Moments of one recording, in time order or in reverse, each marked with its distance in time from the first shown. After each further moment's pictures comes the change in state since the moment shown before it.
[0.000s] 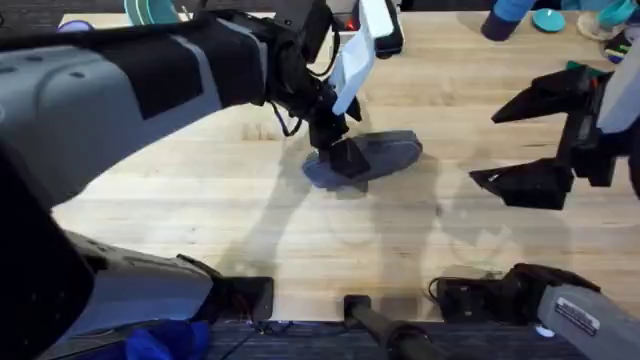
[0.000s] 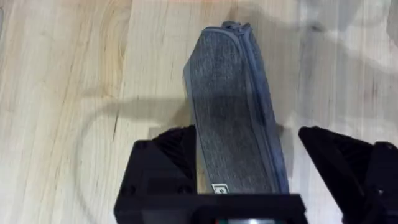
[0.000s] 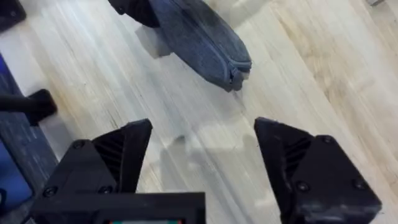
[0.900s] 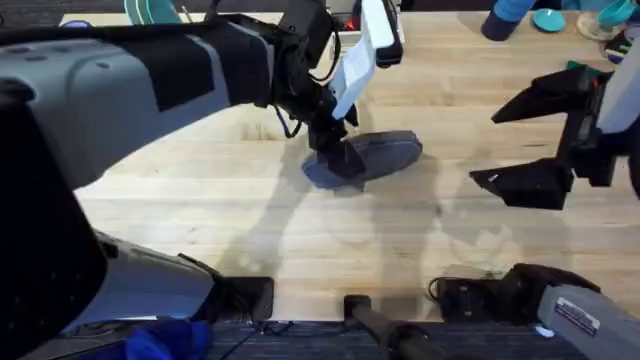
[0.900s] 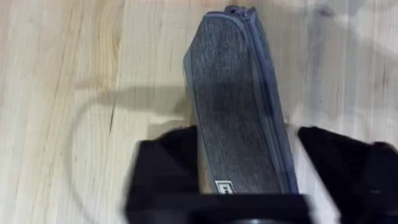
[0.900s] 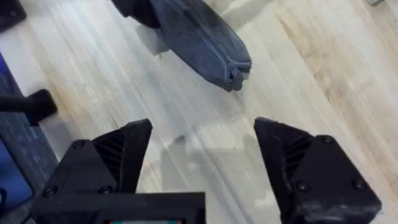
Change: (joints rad) left arm 0.000 0.037 0.000 -0.008 -0.027 0.028; right arm 0.000 0.000 0.000 0.000 0.000 0.000
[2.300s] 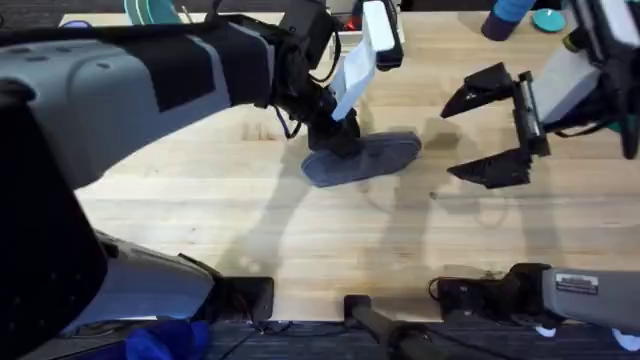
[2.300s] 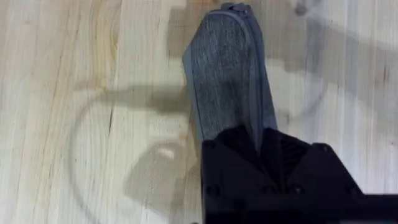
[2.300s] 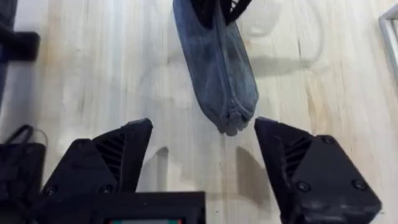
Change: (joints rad) left arm -0.001 0.000 -0.001 -0.006 -0.005 0.020; right arm 0.000 0.431 0.000 0.052 -0.187 -0.648
